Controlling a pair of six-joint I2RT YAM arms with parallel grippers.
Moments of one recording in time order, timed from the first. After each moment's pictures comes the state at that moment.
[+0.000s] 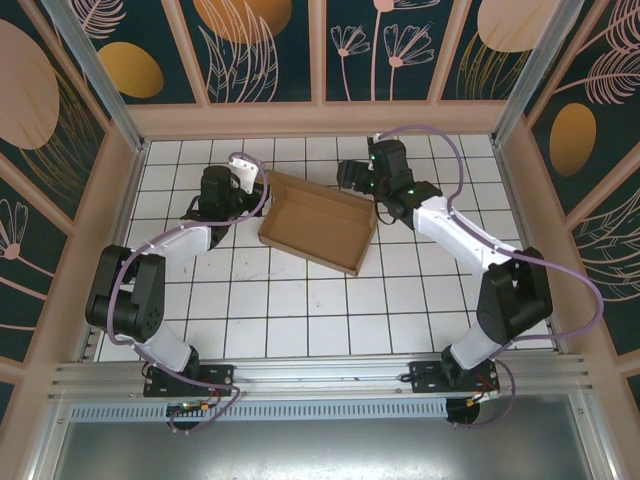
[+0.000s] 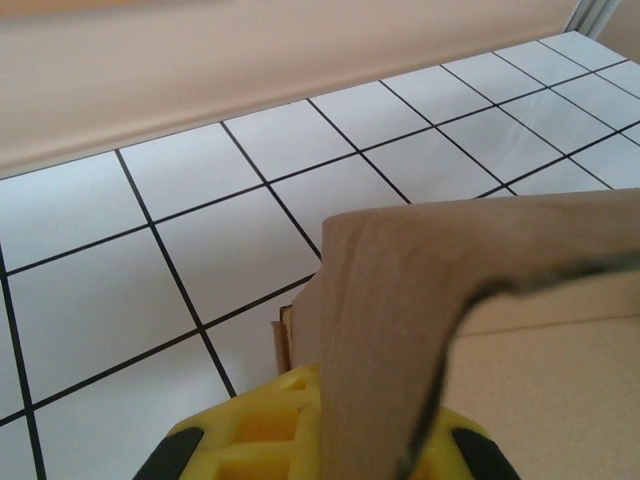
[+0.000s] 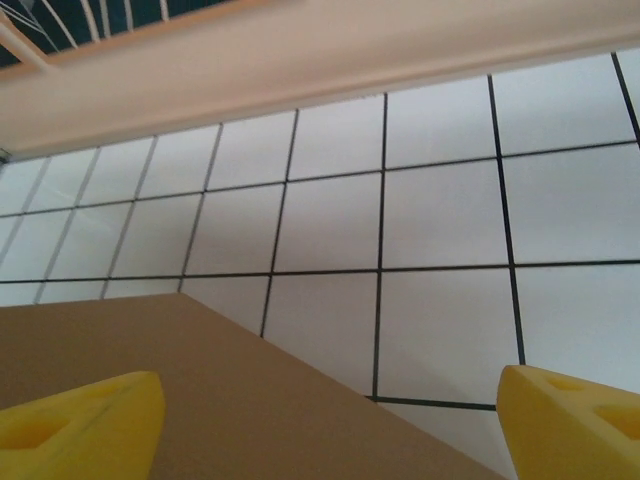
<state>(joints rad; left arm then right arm) -0.26 1.63 0.92 0.27 0.31 0.01 0.52 1.57 1.27 -0.24 0.10 0.45</state>
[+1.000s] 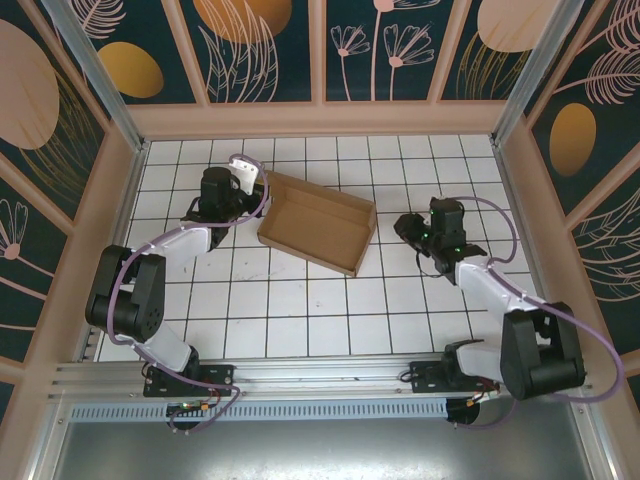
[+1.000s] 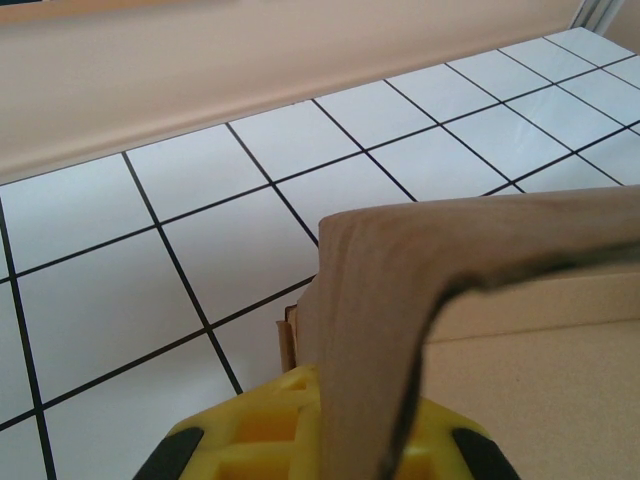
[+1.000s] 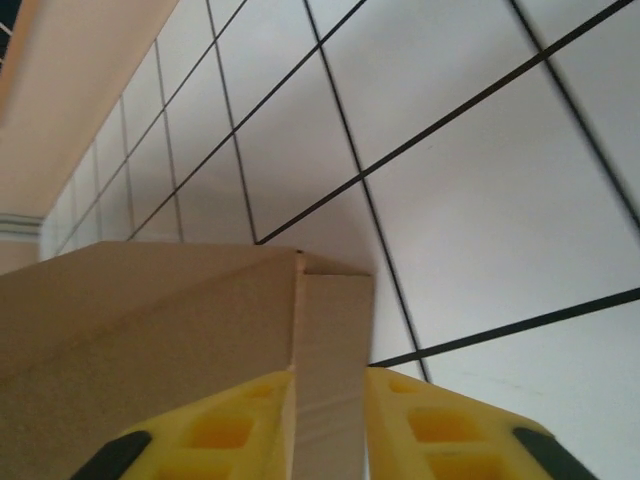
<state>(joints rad) -0.26 1.63 0.91 0.29 0.31 0.02 0.22 1.28 0.61 0.03 -0.26 0.83</state>
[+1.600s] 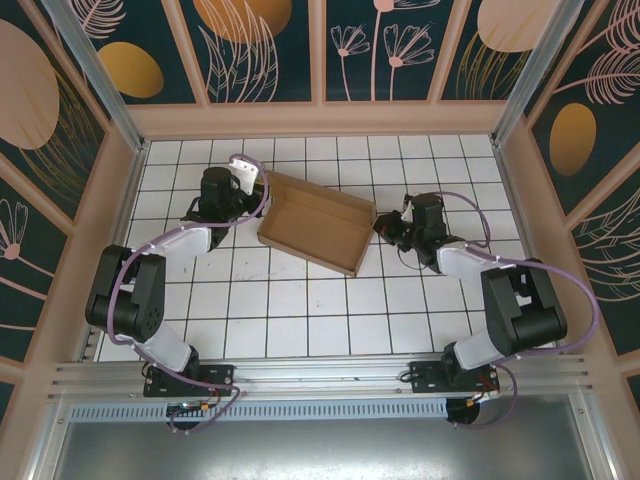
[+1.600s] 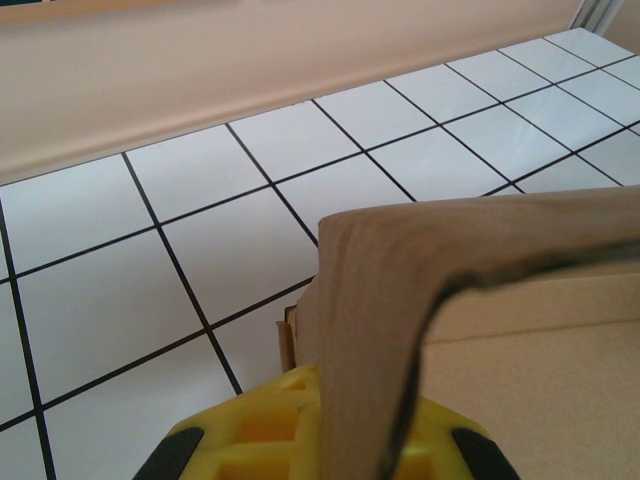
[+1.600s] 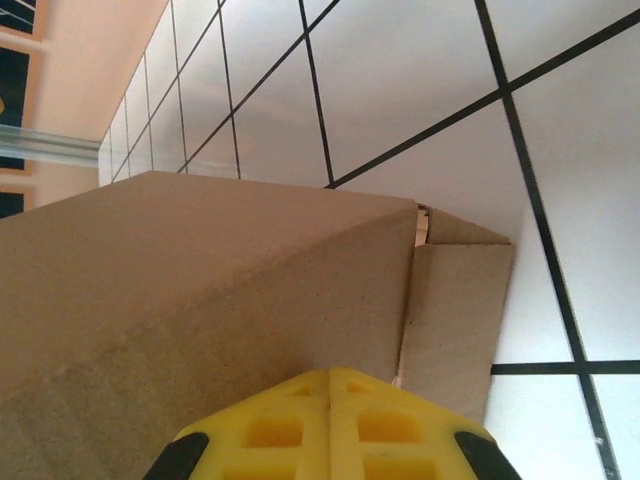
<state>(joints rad) -0.26 1.63 0.91 0.29 0.31 0.02 0.29 1.50 0.67 0.20 -0.41 0.88</state>
